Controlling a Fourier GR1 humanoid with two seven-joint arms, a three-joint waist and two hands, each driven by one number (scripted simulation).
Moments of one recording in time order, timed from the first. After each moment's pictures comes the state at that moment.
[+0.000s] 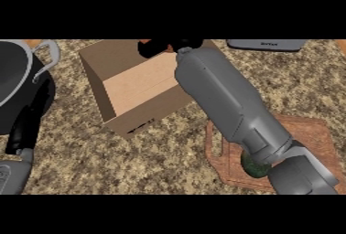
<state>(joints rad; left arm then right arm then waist) -0.18 0.46 -0.01 -1.28 -0.10 0.21 0.07 -1.35 0.00 0.29 -0.52 0.56 -0.42 0.52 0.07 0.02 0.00</state>
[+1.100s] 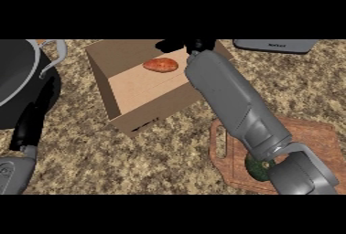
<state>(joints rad) -0.21 0.44 -0.01 -1.27 -0.11 0.18 0.06 -1.35 0.00 0.16 -0.34 0.32 -0.73 0.24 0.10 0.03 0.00</state>
